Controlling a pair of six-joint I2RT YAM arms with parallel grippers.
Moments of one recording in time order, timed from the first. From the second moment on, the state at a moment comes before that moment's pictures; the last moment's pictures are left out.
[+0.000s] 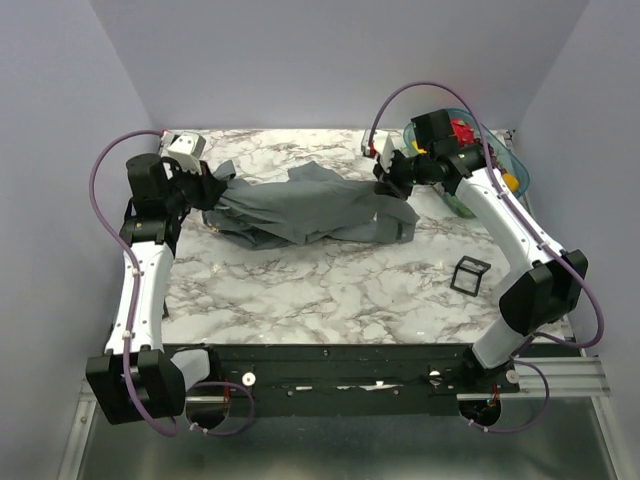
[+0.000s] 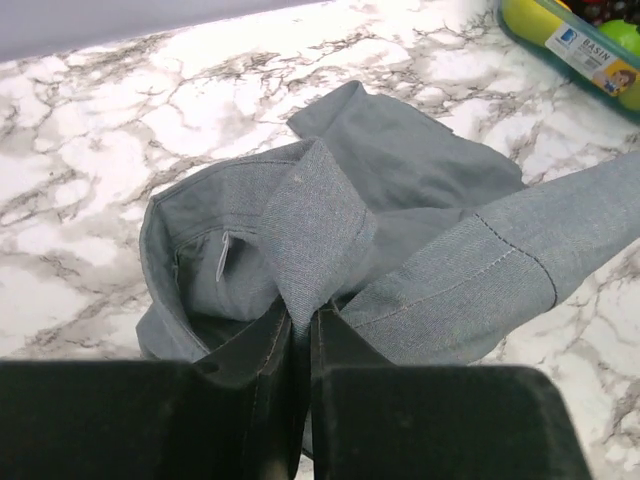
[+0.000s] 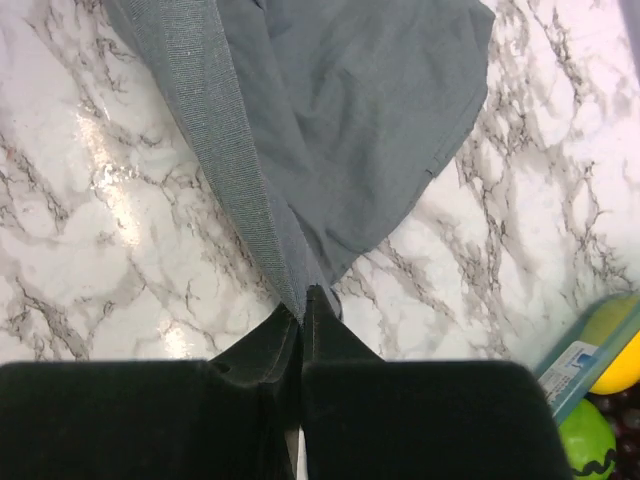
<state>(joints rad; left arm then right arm) 0.12 1.17 1.10 -0.31 0.58 0.05 0.39 1.65 1.65 -0.83 -0.53 -0.73</state>
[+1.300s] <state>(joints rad) -0.03 1.41 1.15 -0.59 0.65 0.51 0.42 1.77 1.44 -0.80 -0.39 -0.95</state>
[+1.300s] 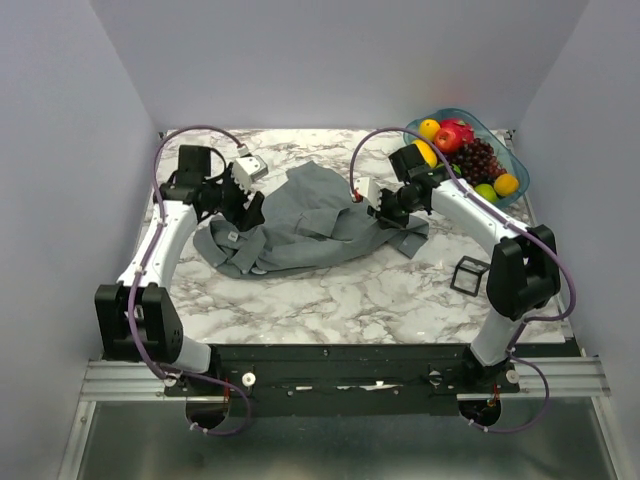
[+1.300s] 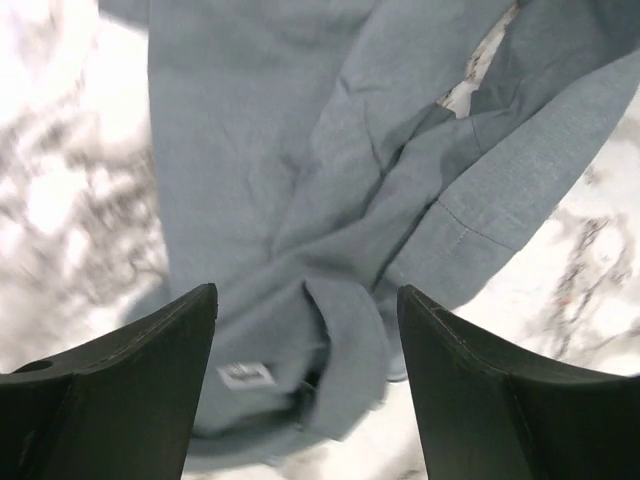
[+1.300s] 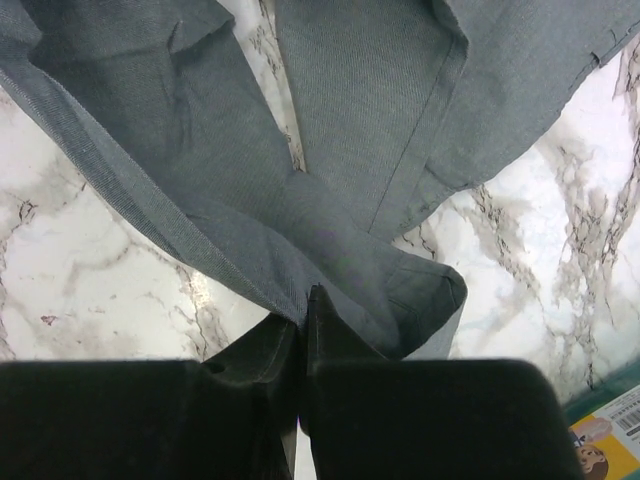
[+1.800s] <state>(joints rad) -0.11 1.89 1.65 -1.21 0.68 1.16 0.42 1.79 1.44 -0.80 -0.39 -0.95</state>
